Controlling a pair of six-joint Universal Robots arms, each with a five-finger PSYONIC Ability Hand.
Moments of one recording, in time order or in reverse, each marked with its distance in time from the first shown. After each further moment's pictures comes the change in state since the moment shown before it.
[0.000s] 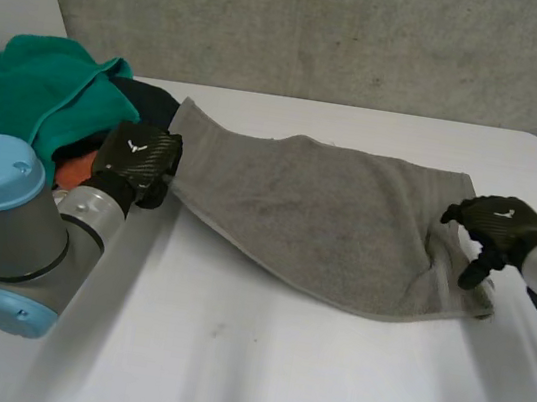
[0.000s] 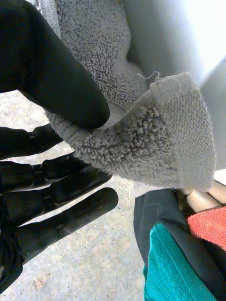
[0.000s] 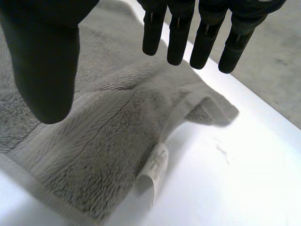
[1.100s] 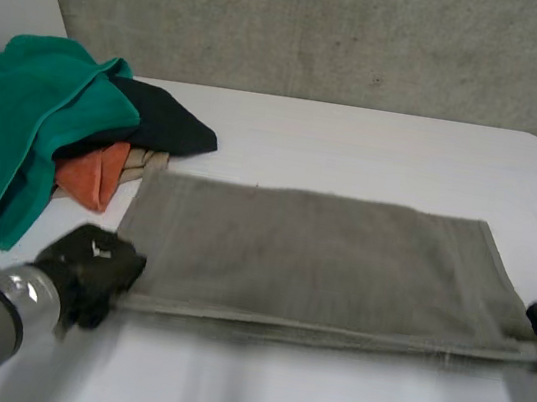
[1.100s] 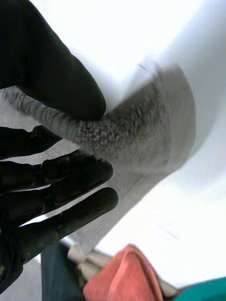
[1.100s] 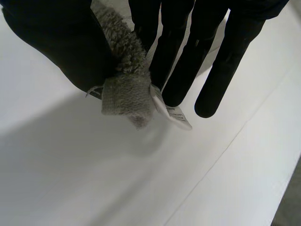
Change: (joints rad) left arm 0.018 0.295 -0.192 -0.682 0.000 0.349; right arm -0.254 -0.319 0.271 0.427 0.061 -0.580; left_hand 0.000 0.000 0.000 0.000 0.000; right_hand 0.716 0.730 0.774 0.802 0.780
